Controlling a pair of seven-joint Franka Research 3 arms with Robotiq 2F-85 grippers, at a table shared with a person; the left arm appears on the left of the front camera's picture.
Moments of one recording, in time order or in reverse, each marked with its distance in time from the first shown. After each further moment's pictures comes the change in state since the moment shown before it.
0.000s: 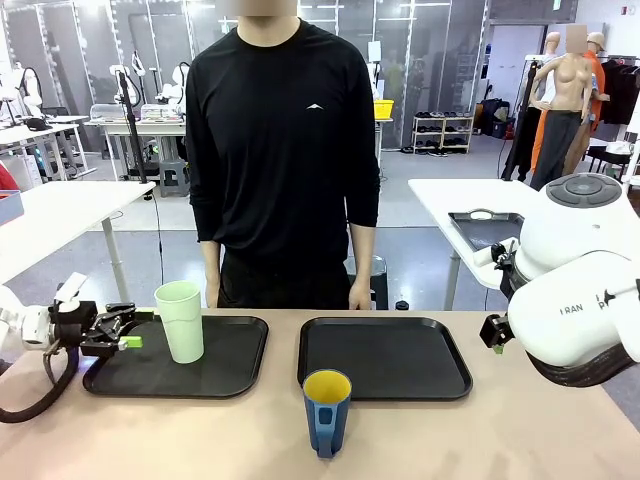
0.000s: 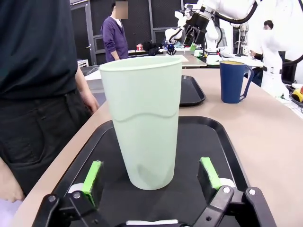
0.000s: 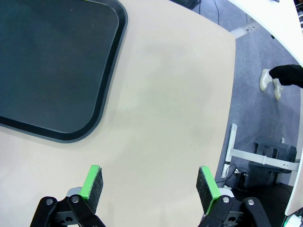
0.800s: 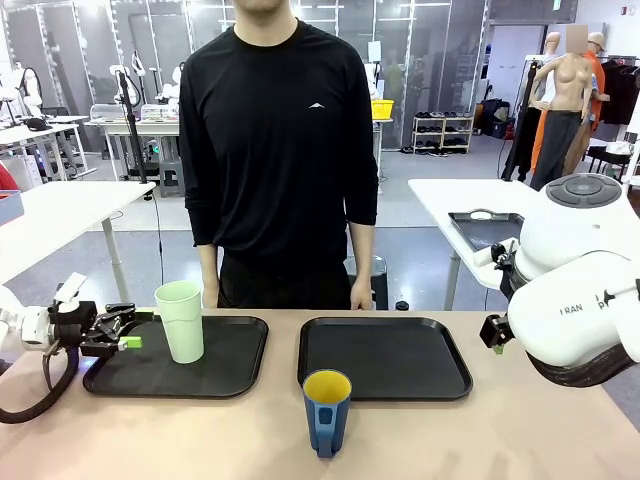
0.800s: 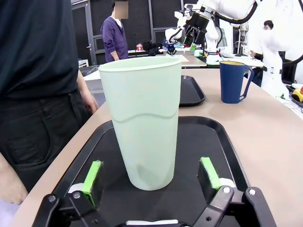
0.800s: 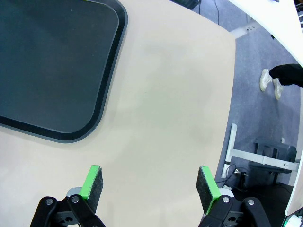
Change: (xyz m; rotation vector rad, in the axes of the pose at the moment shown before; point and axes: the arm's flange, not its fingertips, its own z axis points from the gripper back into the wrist) left arm 0.000 0.001 -0.001 -0.001 0.001 -0.001; right arm 0.000 0.000 0.000 0.000 0.000 0.000
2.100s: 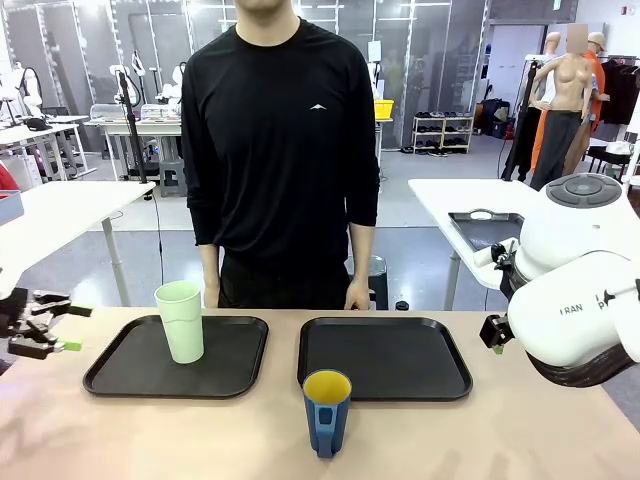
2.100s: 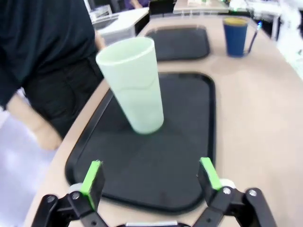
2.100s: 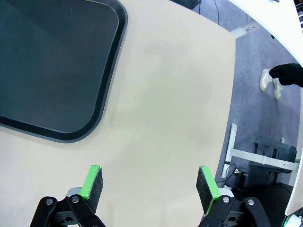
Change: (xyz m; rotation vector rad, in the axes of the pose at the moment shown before) left arm 0.100 -0.078 0.085 0.179 0.405 -0.108; right arm 0.000 0.000 0.000 0.000 0.000 0.000
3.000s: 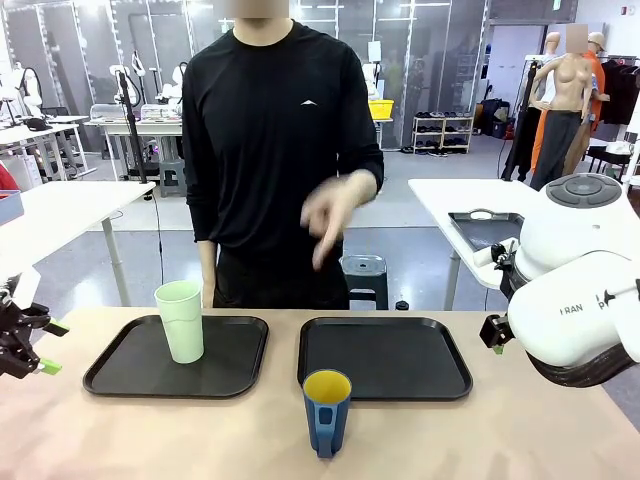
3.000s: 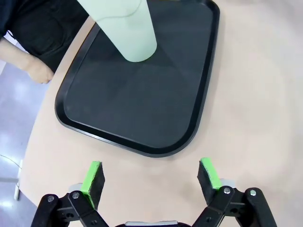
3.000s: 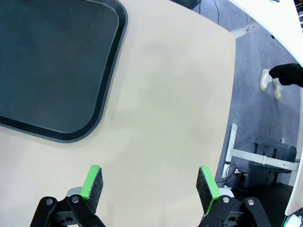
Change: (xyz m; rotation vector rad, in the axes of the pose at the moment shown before) left arm 0.034 -0.037 0.008 0.063 0.442 0.021; right arm 0.000 0.000 0.000 0.000 0.000 0.000
